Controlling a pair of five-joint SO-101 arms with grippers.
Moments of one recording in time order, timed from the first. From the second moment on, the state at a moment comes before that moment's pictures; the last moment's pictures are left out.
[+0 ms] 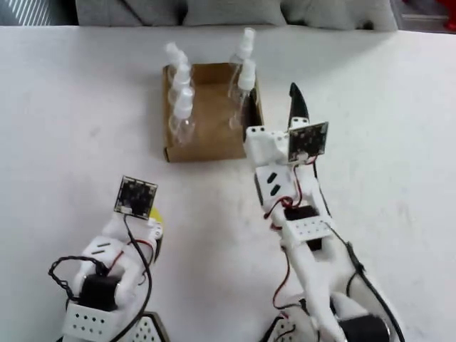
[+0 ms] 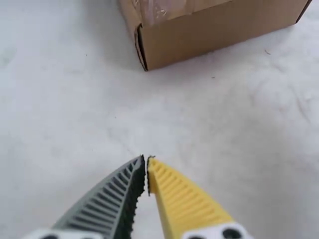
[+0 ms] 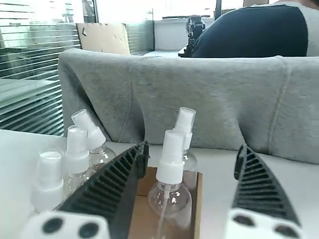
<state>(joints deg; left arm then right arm) 5.5 -104.3 97.1 60.5 -1.7 -16.9 -26.2 67.3 -37.5 -1.0</state>
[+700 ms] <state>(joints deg) 5.5 -104.3 97.1 60.5 -1.7 -9.7 -78.2 59.9 26.2 -1.0</state>
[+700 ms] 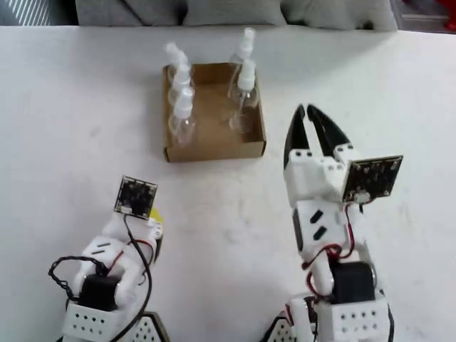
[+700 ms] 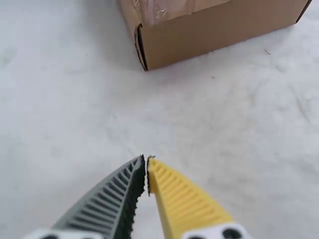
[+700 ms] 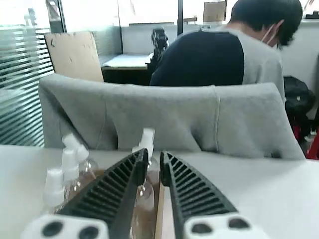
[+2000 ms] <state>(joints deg) 5.5 -104.3 97.1 61.1 -1.7 -1.7 -102.5 96.2 60.0 -1.0</state>
